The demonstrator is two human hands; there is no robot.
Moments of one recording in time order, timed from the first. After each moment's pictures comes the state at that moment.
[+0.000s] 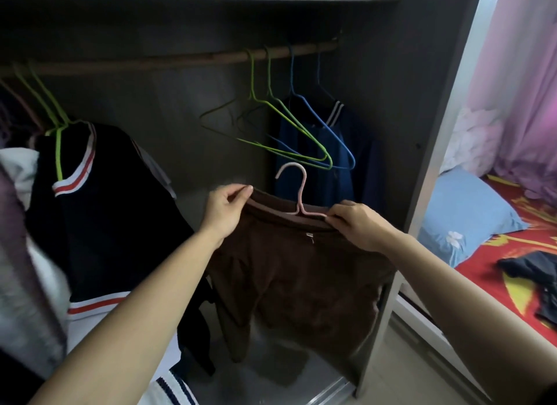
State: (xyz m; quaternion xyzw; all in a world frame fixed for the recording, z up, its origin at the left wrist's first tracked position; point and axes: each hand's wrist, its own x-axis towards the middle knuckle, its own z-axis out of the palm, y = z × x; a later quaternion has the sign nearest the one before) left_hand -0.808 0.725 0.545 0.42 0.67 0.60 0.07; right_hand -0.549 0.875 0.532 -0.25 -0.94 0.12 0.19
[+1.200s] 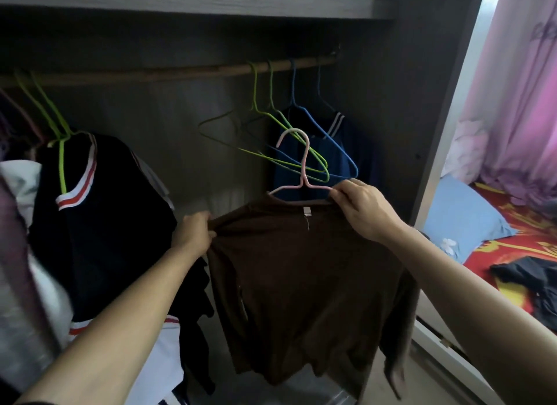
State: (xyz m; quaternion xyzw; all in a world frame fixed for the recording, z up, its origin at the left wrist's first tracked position) left_hand -0.873 0.696 0.536 0.41 0.89 0.20 -0.03; right_hand -0.561 0.855 0.581 -0.27 -0.90 0.09 0.33
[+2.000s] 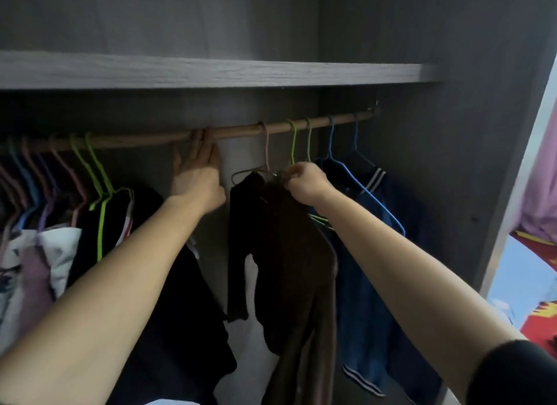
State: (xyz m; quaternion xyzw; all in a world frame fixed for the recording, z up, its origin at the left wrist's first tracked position) left_hand -0.944 0.732 0.717 0.45 0.82 0.08 -0.36; right_hand -0.768 0.868 0.707 -0.32 -0.82 0.33 0.33
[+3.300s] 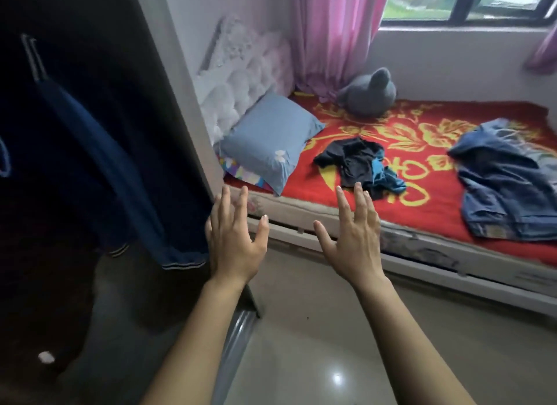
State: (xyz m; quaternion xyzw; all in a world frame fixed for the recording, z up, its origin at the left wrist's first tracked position) left_hand -0.452 0.799 0.415 0.69 0.64 0.32 0.03; right_hand -0.234 0.792 0.382 -0.69 -0.65 -0.02 0.33
